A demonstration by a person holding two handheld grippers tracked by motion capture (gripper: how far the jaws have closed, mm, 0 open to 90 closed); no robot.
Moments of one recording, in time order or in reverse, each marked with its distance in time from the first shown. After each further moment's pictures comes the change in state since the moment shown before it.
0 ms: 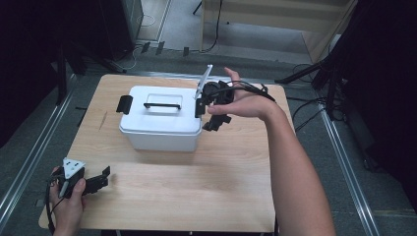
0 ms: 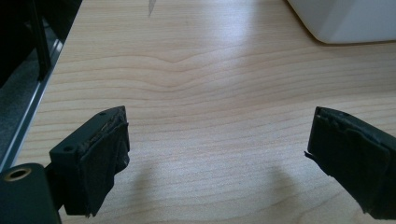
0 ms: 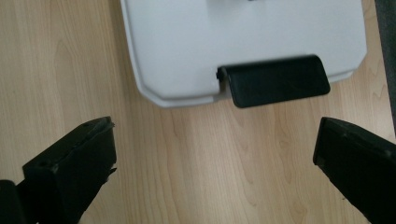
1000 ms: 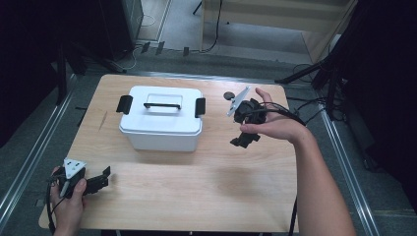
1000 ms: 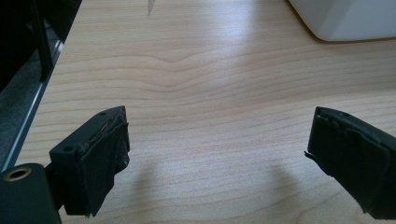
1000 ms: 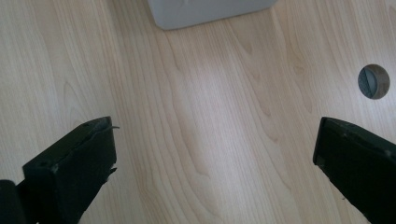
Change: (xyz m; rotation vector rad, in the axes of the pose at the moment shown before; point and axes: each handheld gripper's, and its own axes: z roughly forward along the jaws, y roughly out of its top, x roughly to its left) left arm -0.001 0.000 0.000 0.004 0.005 0.012; right arm 0.016 -0.094 0.002 -0.012 -0.040 0.115
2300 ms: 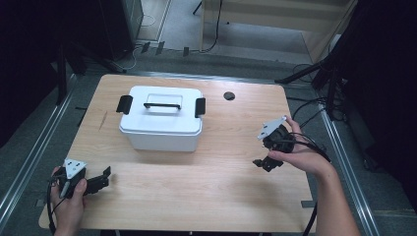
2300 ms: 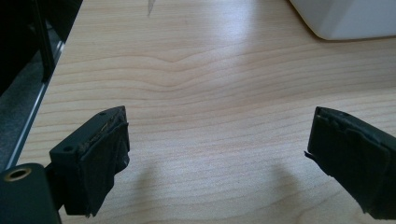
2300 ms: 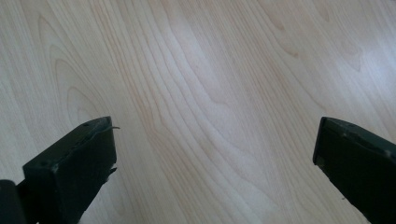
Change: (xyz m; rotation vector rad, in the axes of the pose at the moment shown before) left arm -0.001 0.000 0.000 -0.001 0.008 0.007; right arm 0.028 -0.106 0.013 -0.061 -0.066 0.161
